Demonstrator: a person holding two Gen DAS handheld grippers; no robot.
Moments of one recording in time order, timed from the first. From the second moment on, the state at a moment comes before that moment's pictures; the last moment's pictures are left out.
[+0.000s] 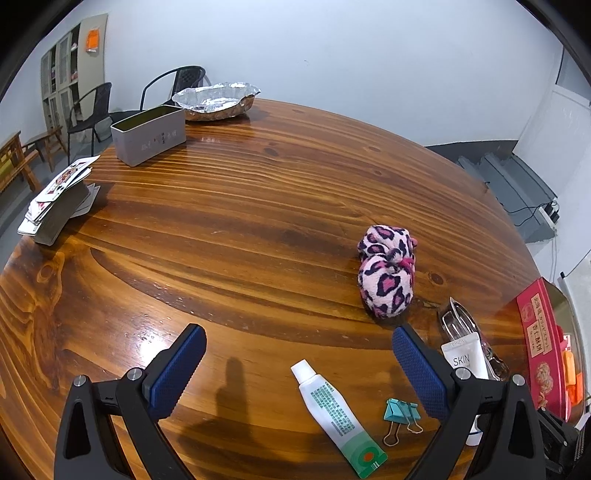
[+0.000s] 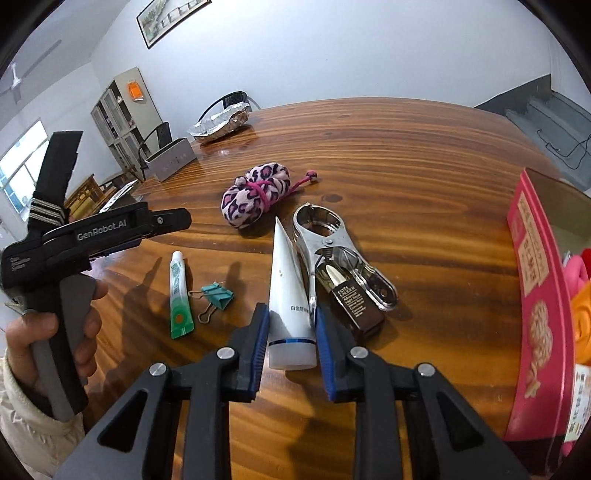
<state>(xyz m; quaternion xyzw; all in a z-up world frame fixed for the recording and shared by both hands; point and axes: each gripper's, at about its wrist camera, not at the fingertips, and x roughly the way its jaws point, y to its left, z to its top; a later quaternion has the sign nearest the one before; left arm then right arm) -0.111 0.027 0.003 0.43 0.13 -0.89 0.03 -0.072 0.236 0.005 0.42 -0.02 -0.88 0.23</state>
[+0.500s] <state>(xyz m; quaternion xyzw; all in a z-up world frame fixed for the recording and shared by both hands) -0.113 0.026 0.003 0.43 0.14 -0.89 0.02 -0.057 0.230 -0.008 0.44 -0.01 -0.87 0.24</state>
